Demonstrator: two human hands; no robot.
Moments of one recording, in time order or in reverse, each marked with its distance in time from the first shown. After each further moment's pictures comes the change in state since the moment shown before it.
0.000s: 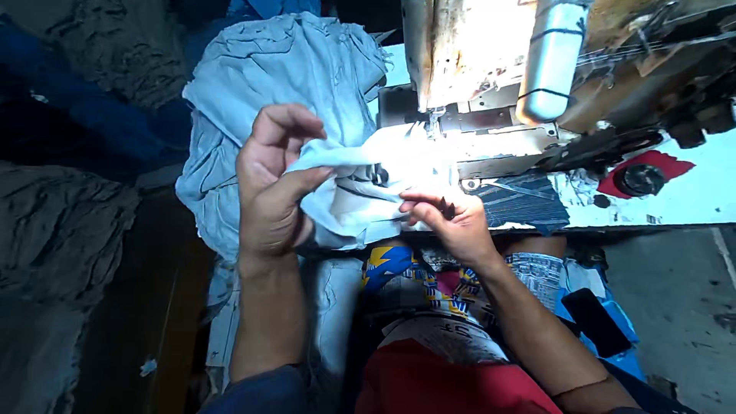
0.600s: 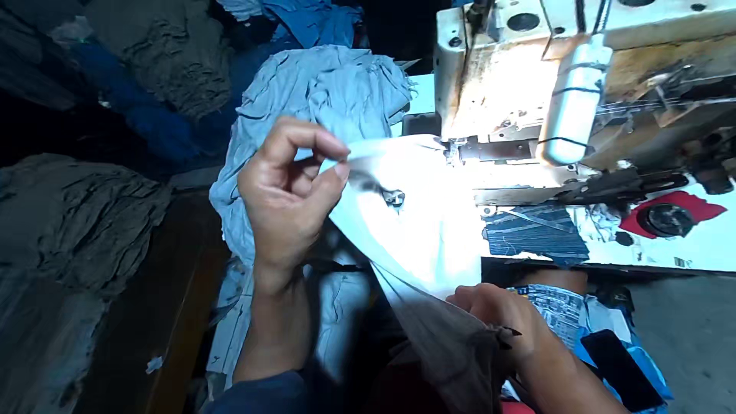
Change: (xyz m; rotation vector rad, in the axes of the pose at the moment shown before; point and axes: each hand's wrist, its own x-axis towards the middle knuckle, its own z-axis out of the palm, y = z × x) left_hand 0.005 0.017 -0.004 0.377 0.067 0.281; right_hand -0.034 -0.031 -0.019 0.438 -0.794 -0.104
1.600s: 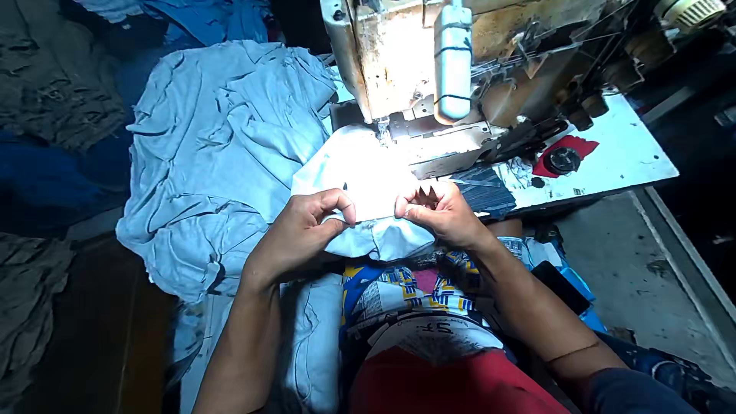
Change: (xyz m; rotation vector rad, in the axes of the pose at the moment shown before) left_hand -0.032 -0.054 0.035 -0.060 -0.636 -0.296; right_hand -0.003 0.004 -0.041 -0.336 0.728 0.150
